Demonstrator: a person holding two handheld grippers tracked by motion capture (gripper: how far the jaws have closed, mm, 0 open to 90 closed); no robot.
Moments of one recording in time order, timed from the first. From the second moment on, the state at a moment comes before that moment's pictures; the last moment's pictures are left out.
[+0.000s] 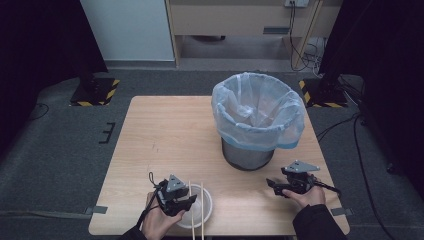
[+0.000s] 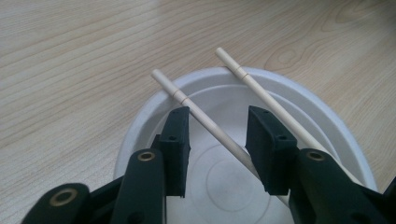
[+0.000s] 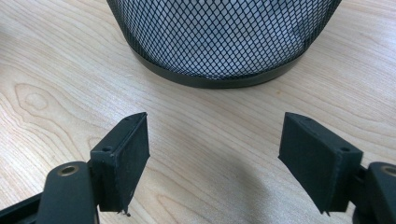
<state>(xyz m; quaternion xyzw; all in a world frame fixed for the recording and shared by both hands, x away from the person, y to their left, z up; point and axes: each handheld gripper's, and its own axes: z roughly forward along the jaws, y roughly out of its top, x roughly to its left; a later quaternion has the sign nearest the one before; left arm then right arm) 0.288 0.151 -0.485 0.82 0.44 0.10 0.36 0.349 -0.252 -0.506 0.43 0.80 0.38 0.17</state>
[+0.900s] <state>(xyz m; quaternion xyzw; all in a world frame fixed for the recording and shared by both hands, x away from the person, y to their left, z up) 0.289 0.152 -0.485 0.83 0.44 0.09 0.33 0.349 -0.252 -0.505 0.42 0.80 0.38 0.17</state>
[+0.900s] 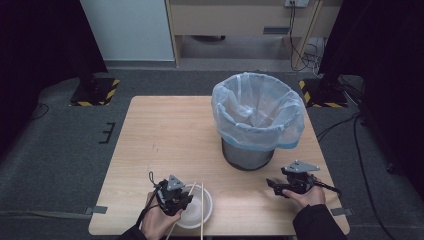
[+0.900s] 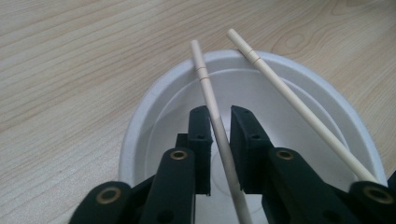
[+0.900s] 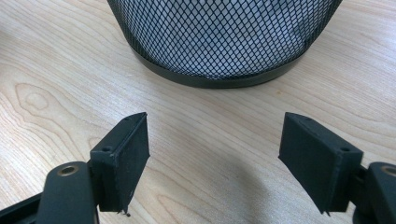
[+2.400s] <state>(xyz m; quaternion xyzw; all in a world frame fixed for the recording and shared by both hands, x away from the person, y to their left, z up) 0.280 0.173 -0.428 0.77 0.39 0.16 0.48 0.350 -0.251 -0.510 0.42 0.81 0.37 0.17</state>
